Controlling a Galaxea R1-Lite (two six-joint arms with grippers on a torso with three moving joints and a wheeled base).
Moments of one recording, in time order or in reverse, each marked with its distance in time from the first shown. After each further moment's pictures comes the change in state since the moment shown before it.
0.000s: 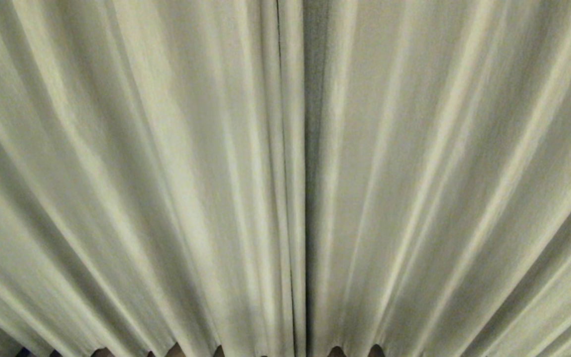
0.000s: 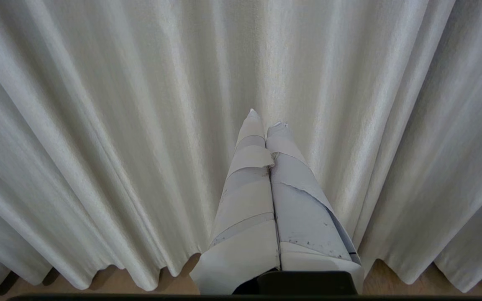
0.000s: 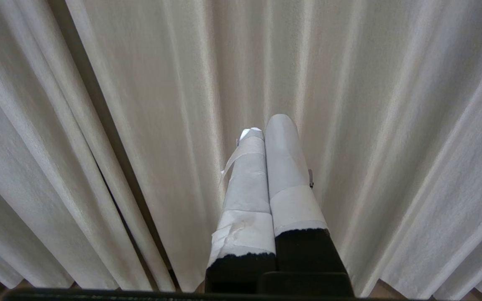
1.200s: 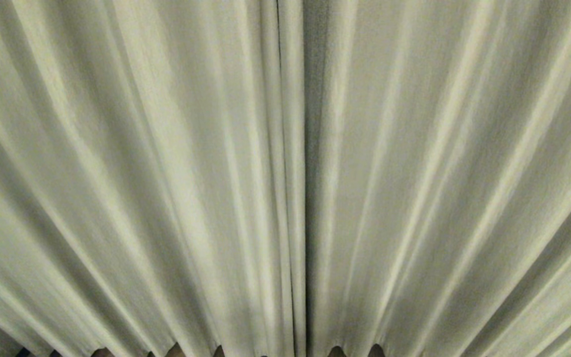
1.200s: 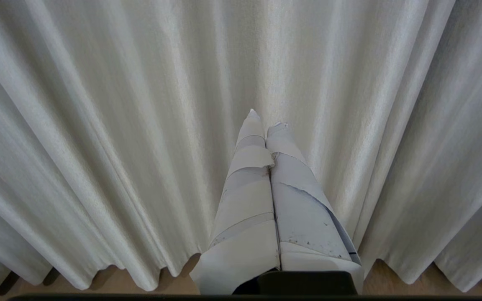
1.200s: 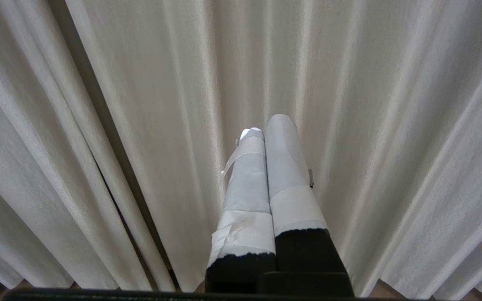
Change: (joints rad) left arm 0.000 0.000 0.000 0.000 0.000 0.000; right arm 0.000 0.000 0.000 0.000 0.000 0.000
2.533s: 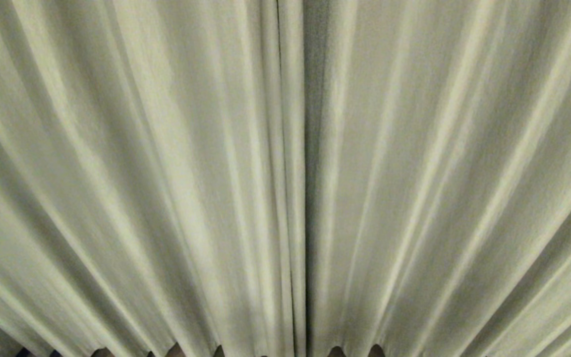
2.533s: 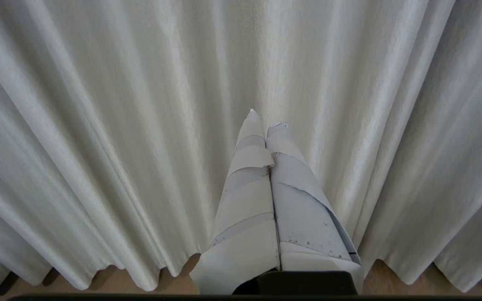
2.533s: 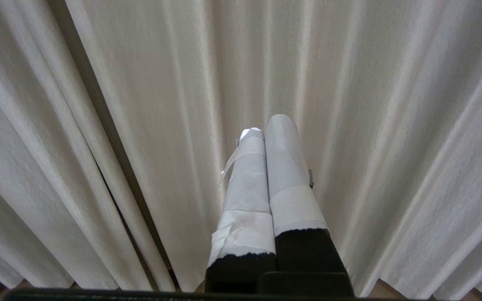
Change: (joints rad) left arm 0.000 0.000 0.000 0.000 0.000 -0.001; right arm 0.000 0.000 0.000 0.000 0.000 0.000
